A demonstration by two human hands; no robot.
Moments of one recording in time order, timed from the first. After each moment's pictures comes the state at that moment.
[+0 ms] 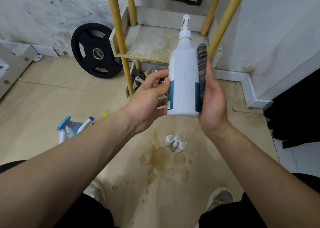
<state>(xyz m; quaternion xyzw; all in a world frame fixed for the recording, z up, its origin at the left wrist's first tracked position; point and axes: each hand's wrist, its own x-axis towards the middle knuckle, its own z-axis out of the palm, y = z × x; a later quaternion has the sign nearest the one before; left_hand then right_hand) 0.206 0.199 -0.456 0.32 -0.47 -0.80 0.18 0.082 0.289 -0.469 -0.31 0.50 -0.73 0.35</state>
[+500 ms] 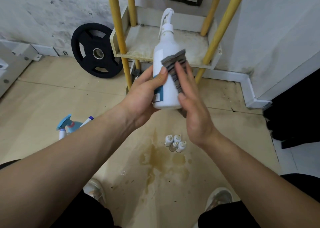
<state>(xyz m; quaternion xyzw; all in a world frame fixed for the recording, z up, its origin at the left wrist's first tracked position) 0.207 0.189 -0.454 0.27 -0.47 -0.81 0.21 0.111 0.301 -0.470 -0.49 0.63 -0.55 0.25</state>
